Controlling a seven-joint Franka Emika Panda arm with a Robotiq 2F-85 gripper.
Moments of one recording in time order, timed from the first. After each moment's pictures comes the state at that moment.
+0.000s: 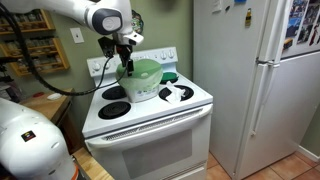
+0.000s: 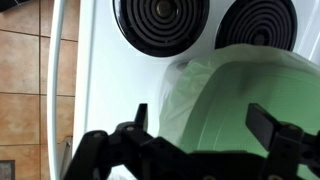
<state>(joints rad) 0.05 -0.53 0.07 -2.39 0.36 2.03 0.36</state>
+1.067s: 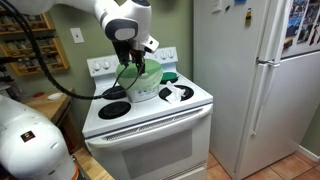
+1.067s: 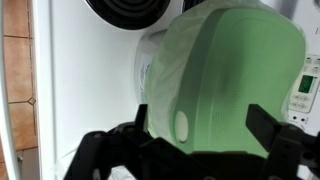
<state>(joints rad) 0.04 -0.47 -0.08 -2.41 0.62 2.12 0.10</state>
